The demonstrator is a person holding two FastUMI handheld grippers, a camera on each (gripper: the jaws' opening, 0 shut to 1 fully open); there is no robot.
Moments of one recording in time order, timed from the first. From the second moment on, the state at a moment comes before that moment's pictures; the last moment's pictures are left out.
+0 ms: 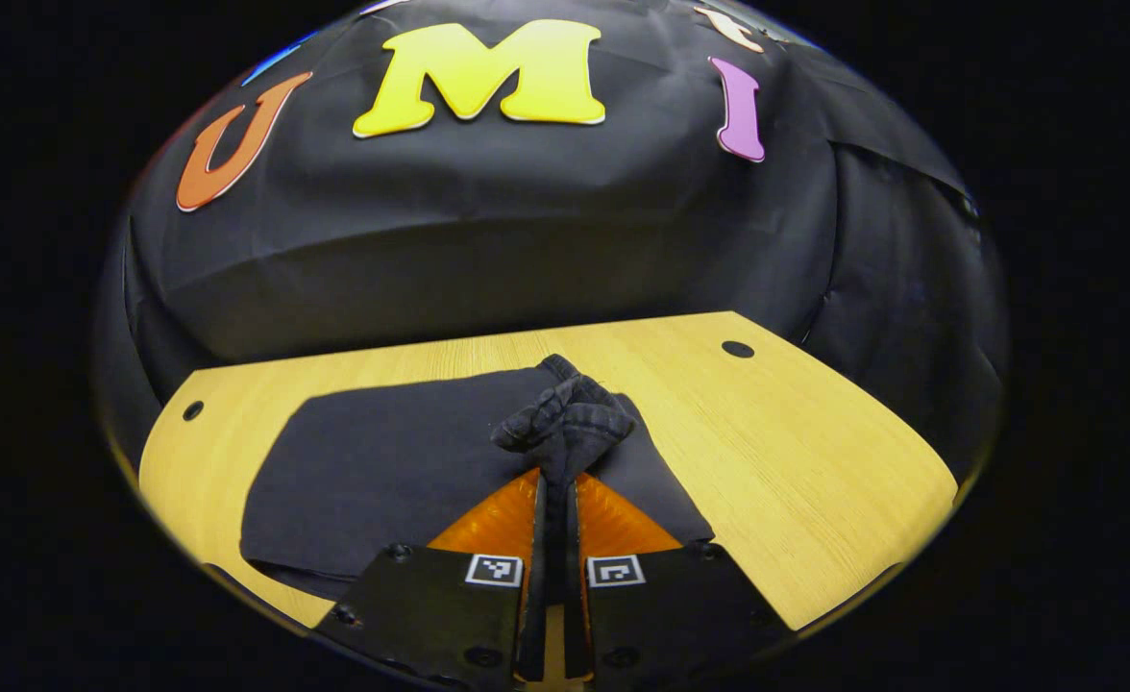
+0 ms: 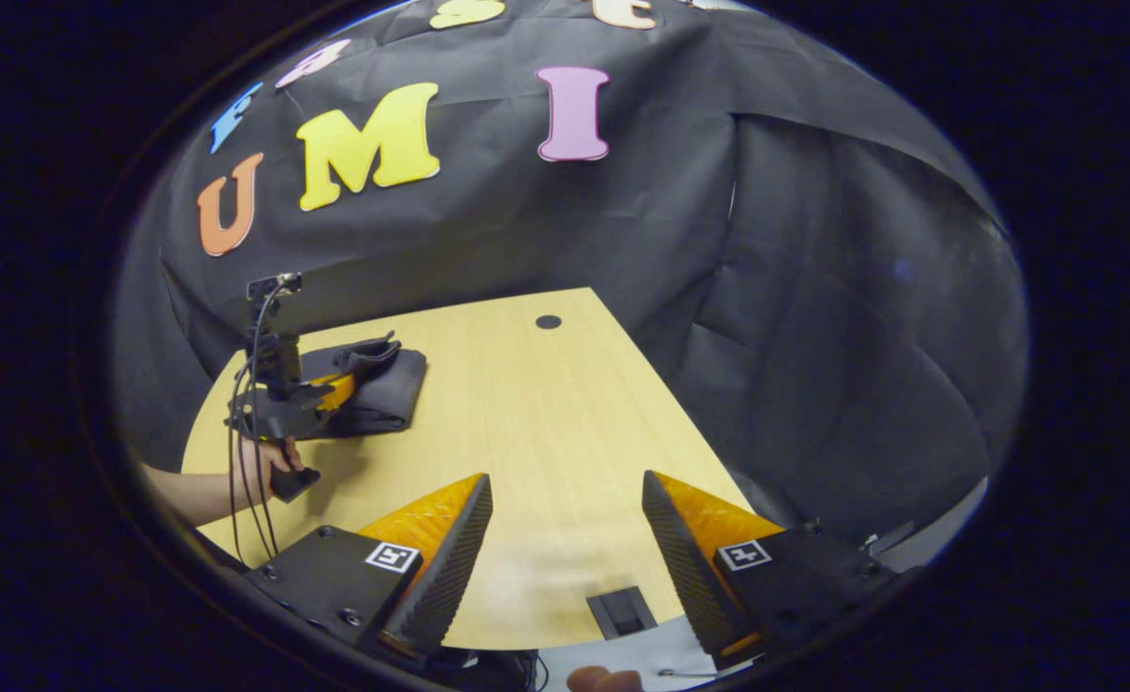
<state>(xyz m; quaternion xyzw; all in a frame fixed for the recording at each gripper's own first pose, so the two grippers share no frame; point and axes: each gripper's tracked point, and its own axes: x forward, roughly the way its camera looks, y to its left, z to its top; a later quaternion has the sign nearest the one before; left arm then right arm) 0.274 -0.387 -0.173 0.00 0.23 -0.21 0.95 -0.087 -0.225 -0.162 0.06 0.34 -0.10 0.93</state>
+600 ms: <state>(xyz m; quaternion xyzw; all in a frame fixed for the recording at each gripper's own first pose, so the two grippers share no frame) 0.237 -0.375 -0.106 -0.04 0.20 -0.25 0.95 -0.028 -0.164 -0.130 0.03 0.28 -0.04 0.96</state>
